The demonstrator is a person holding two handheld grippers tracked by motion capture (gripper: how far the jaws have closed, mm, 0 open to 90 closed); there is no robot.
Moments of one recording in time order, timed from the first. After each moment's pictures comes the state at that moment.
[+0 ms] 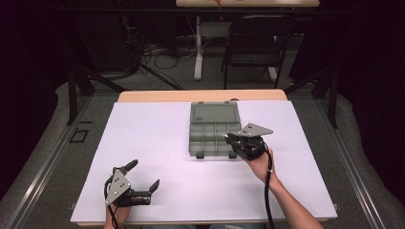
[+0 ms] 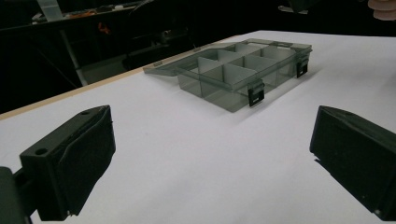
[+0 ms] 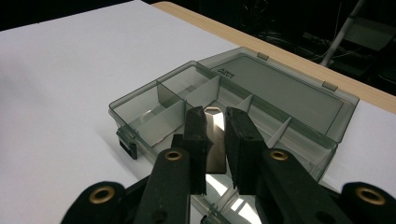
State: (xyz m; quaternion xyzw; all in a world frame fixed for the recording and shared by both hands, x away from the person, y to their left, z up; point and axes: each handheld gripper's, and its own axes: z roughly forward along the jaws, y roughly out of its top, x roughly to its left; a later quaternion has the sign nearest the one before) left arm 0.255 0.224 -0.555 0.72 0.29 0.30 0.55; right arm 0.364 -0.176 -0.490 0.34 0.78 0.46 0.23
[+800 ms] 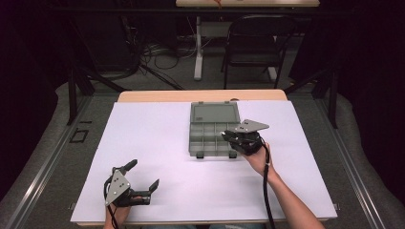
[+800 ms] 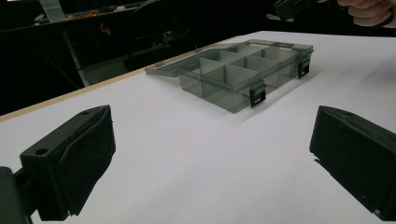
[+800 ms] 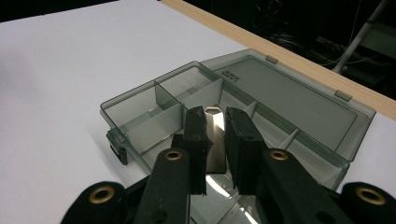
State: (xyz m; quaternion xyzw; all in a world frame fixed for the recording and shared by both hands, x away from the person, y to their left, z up) left arm 0.255 0.225 -0.555 0.72 0.30 0.30 0.55; right arm 0.386 -0.174 -0.497 0.31 0.80 0.47 0.22
